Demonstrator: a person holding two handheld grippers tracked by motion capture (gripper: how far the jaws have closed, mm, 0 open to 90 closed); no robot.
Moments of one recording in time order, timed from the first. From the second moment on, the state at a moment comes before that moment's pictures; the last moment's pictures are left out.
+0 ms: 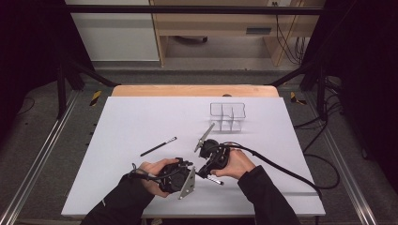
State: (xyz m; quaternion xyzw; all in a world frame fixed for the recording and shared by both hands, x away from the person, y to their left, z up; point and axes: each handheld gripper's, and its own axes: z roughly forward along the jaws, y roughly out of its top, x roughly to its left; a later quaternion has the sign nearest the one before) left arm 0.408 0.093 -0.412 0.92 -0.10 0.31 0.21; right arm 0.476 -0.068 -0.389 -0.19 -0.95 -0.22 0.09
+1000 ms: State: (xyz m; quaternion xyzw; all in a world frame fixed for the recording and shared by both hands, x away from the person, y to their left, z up) left arm 0.404 0.085 -0.422 0.92 -0.15 0.31 0.16; right arm 0.474 -0.066 -0.391 -0.18 -0.95 -0.21 0.10
